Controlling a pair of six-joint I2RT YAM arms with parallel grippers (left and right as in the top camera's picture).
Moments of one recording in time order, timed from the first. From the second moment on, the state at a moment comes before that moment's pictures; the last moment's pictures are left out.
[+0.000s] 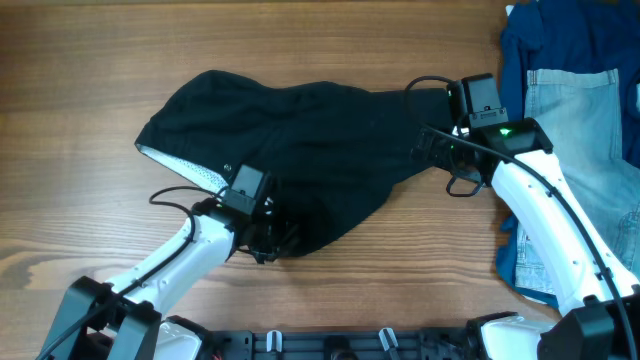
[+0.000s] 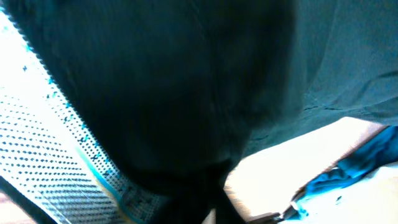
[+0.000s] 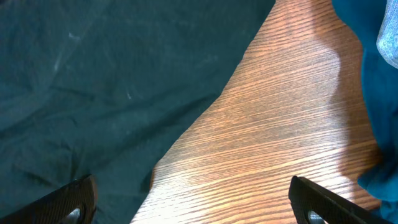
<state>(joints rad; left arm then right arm) -0.45 1.43 0.61 -0.46 0.48 -1.16 0.21 1.47 1.16 -0.93 0.08 0.53</state>
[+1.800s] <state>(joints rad) 0.34 1.23 1.08 -0.83 0.40 -0.56 0.23 1.37 1.14 -0.74 -0.34 0.65</state>
